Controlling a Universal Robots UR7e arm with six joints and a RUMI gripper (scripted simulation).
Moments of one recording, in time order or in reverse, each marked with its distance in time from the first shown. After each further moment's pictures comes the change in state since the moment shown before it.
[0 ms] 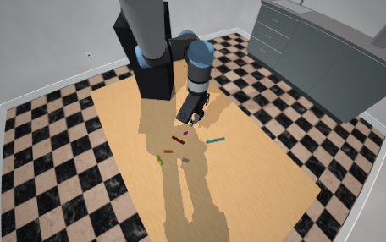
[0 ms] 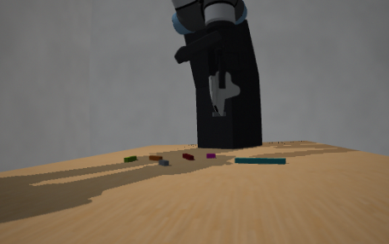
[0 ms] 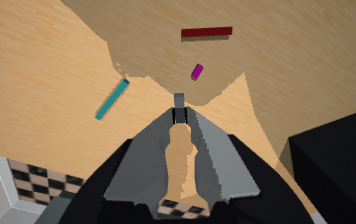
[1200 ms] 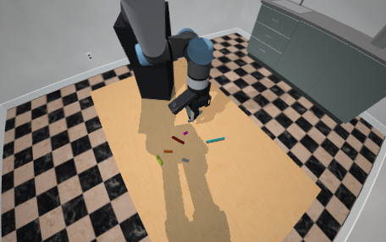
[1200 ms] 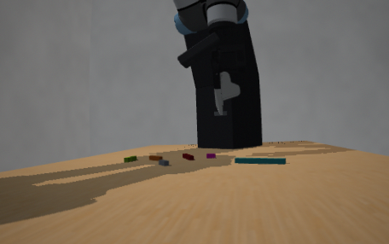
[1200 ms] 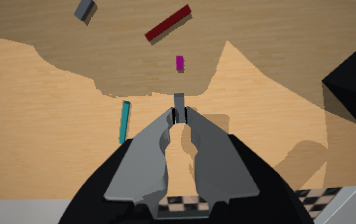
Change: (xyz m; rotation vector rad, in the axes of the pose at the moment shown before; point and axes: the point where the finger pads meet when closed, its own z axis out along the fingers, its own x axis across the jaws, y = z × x) arm 0.015 0.010 -0.003 0.005 0.002 0.482
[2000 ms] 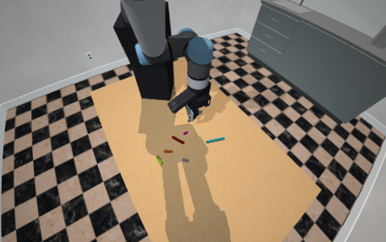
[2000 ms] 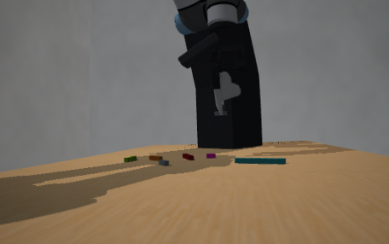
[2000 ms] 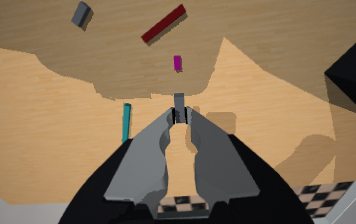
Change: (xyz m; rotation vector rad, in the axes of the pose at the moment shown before) arm 0.002 0.000 0.000 0.001 0.000 0.053
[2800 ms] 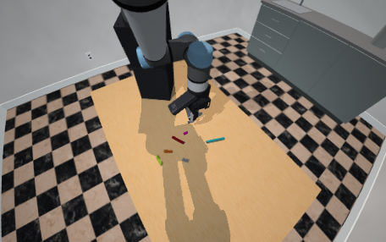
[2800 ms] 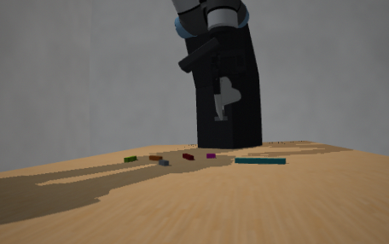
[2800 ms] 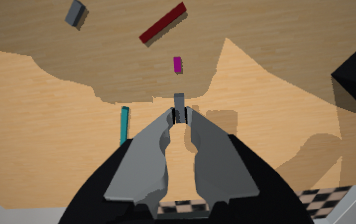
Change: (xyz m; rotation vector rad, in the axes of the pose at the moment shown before) arm 0.000 0.000 0.012 0.001 0.001 0.001
